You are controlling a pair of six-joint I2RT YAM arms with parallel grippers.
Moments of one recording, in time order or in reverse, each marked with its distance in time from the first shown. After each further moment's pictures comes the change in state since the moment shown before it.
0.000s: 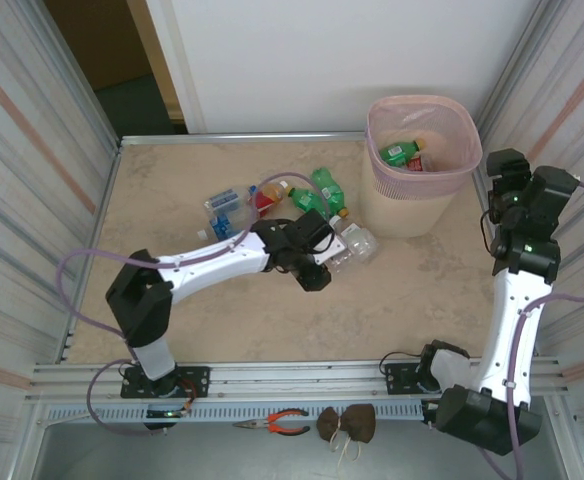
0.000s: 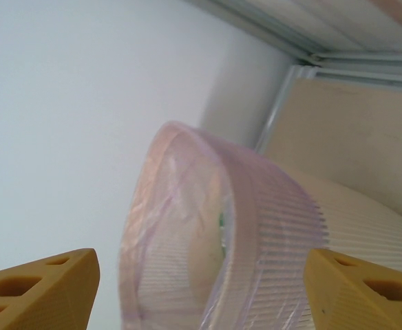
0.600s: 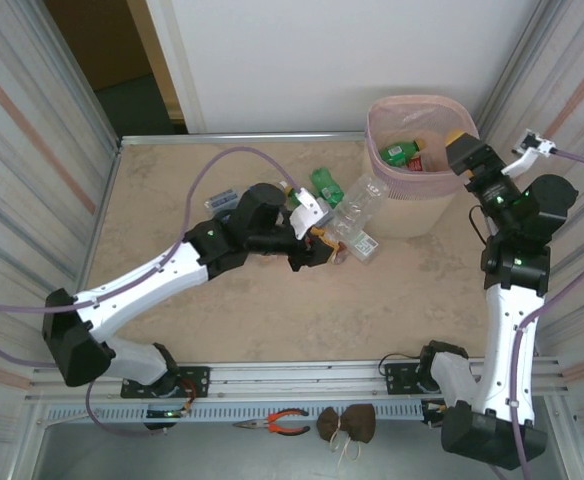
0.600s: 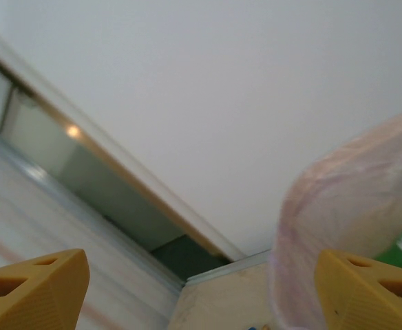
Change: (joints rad) left arm 0.067 -0.363 -0.126 0.393 0.269 -0.023; right arm 0.127 -0.078 -0.064 0.451 -0.448 -0.217
